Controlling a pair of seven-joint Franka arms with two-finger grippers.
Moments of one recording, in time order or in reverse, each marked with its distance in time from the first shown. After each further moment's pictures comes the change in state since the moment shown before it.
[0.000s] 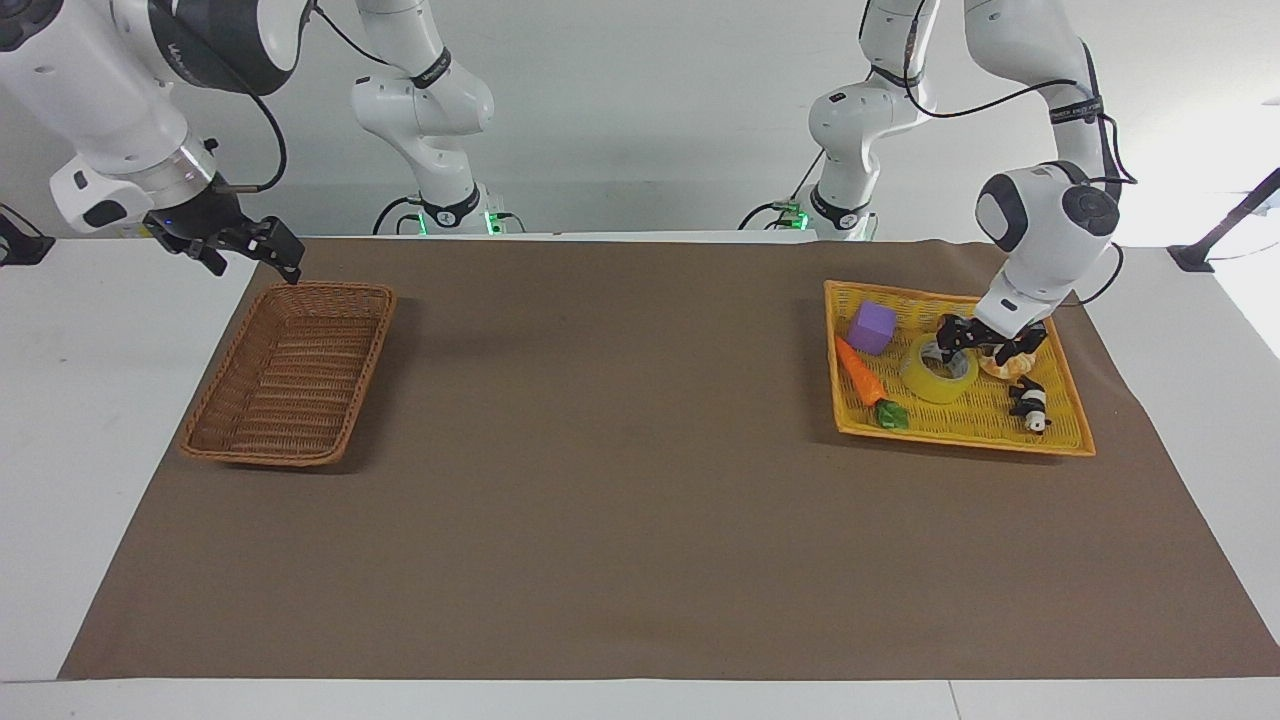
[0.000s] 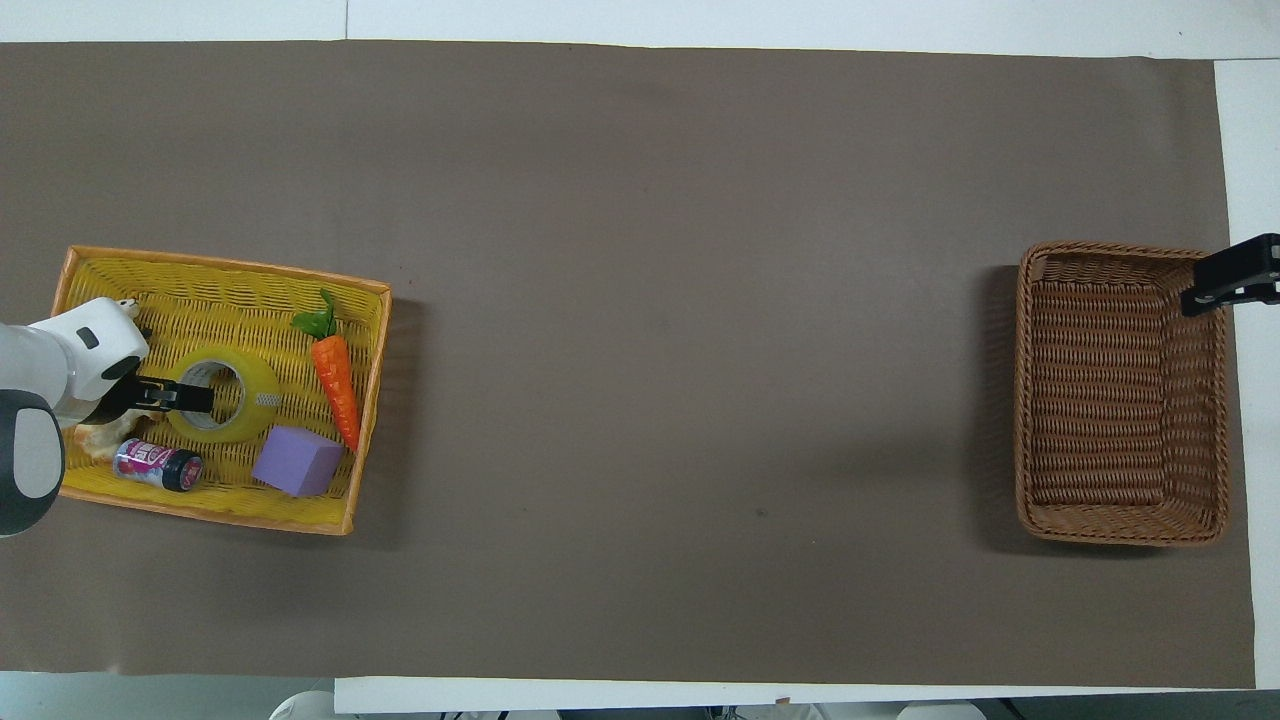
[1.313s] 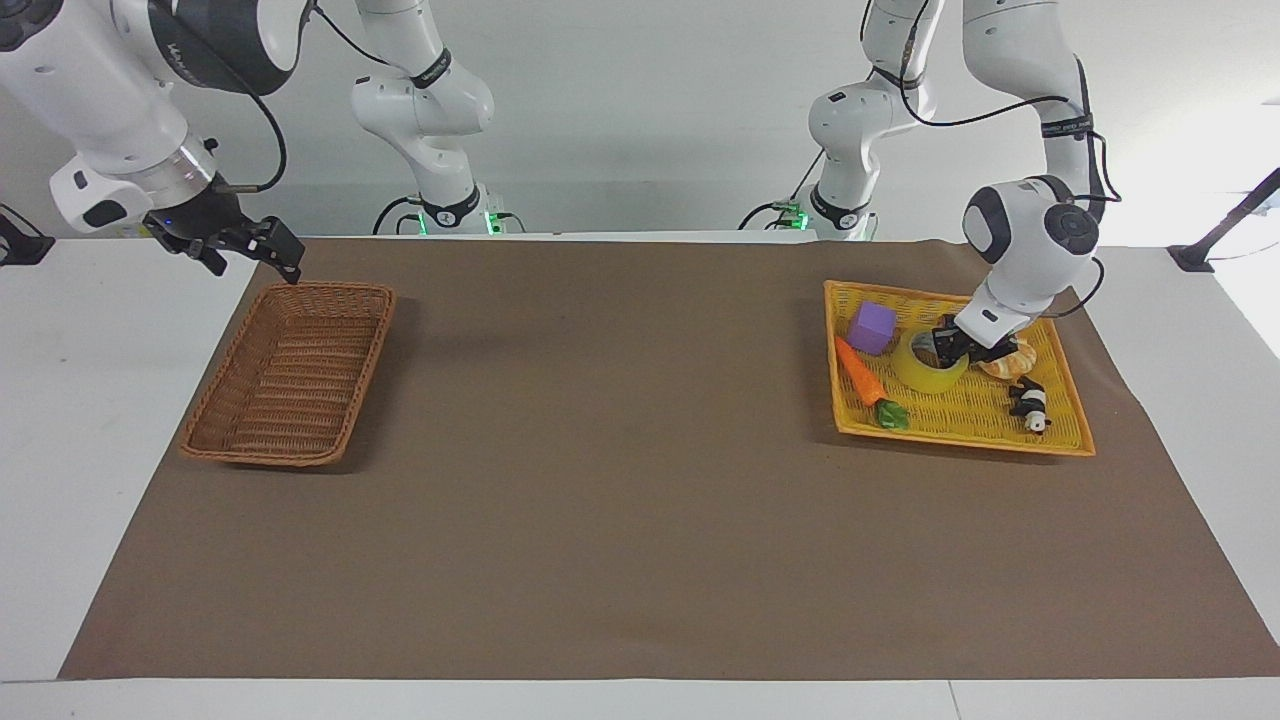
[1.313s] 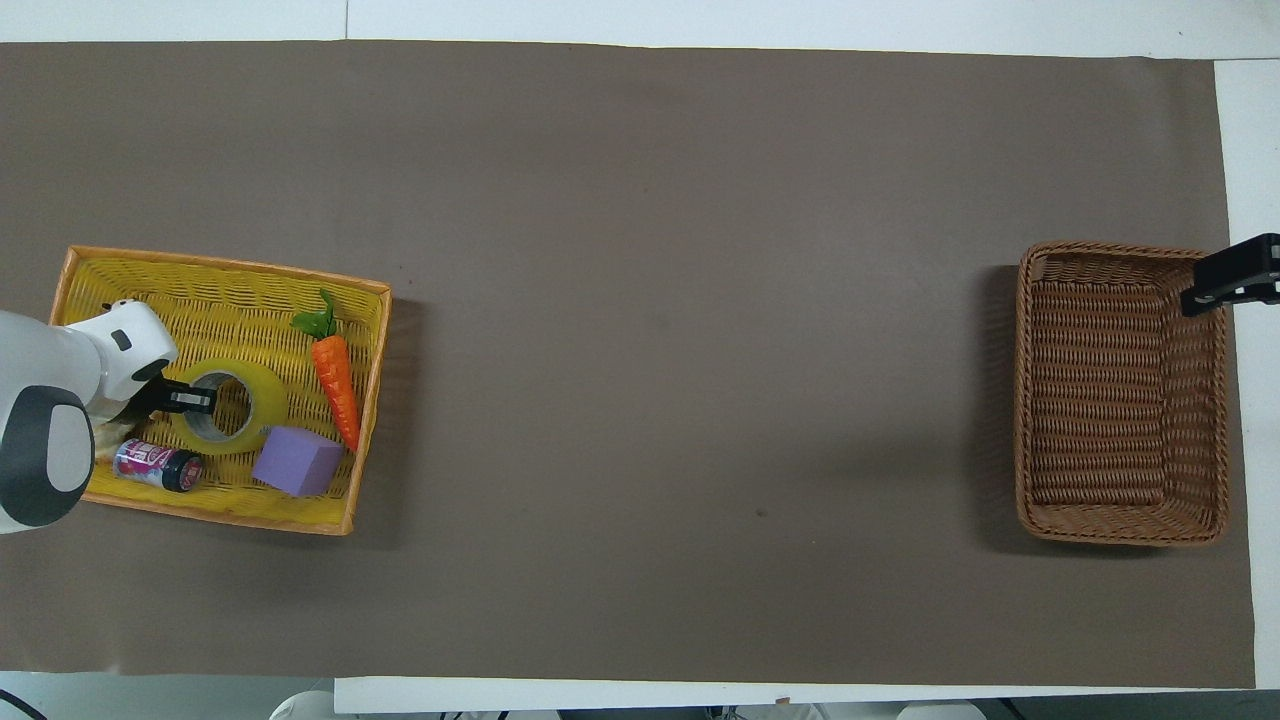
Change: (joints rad) left arm -0.028 0.041 -0.009 0.031 0.001 -0.022 0.007; right arm 0.000 0.000 0.000 0.000 0.000 0.000 0.000
